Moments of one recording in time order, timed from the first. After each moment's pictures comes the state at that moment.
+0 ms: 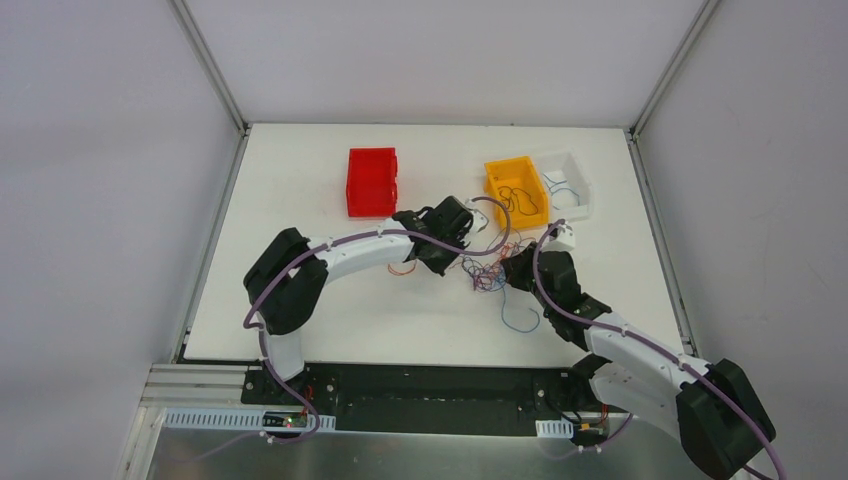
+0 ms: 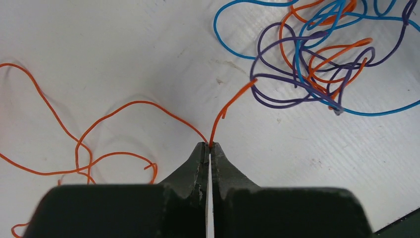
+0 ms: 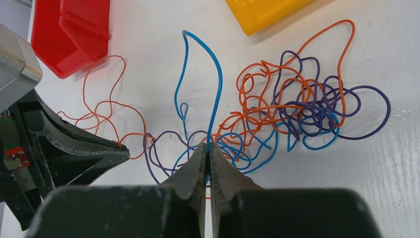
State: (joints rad) left arm -0.89 1.84 1.32 -0.52 -0.08 -0.04; right arm 0.59 0.94 0.30 0.18 0.25 0.76
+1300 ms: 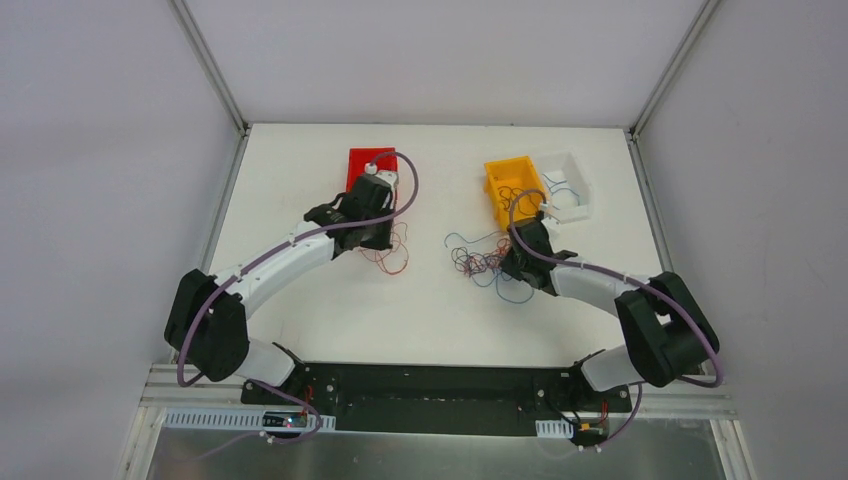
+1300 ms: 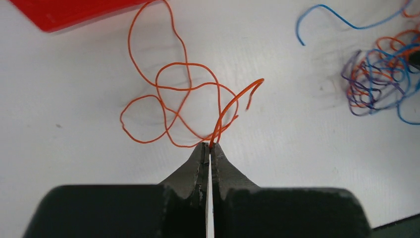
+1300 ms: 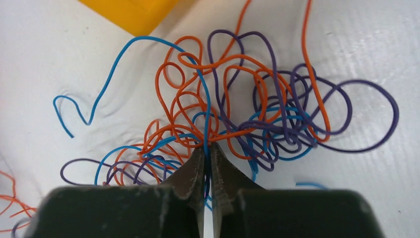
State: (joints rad) left arm -0.62 1.44 1.07 -0.49 -0.10 -0.32; right arm 0.51 1.45 0.62 -0.09 0.25 0.91
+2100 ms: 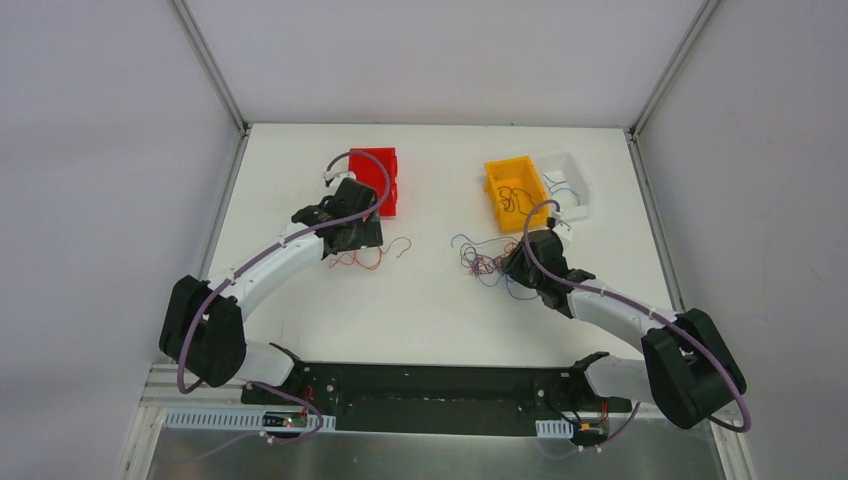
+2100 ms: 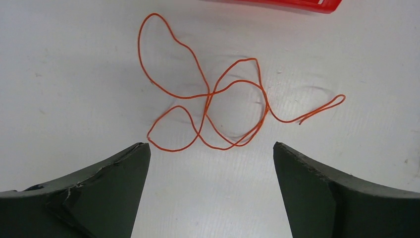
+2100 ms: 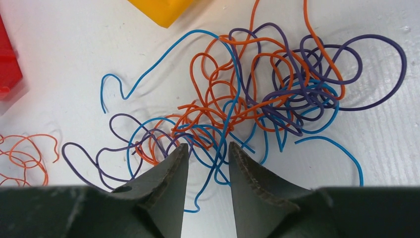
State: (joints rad) left arm -0.51 1.40 1.01 -0.60 -0.39 -0.53; right arm 0.51 1.23 0.48 -0.02 0.25 0.90
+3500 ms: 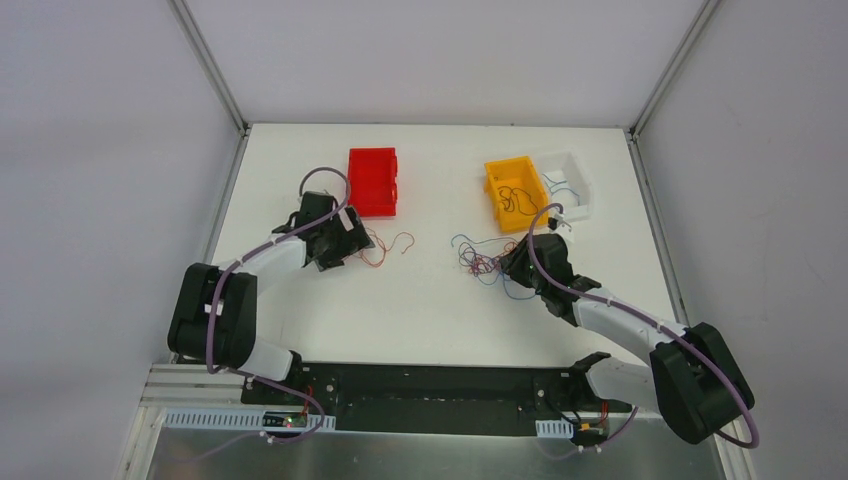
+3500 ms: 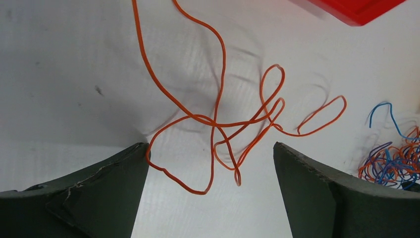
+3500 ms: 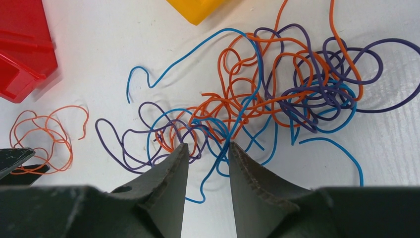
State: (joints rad) left arm -0.20 1.45 0.73 -0.20 0.10 -0.70; right arm 0.51 1.16 0.43 0.05 0.20 0.89
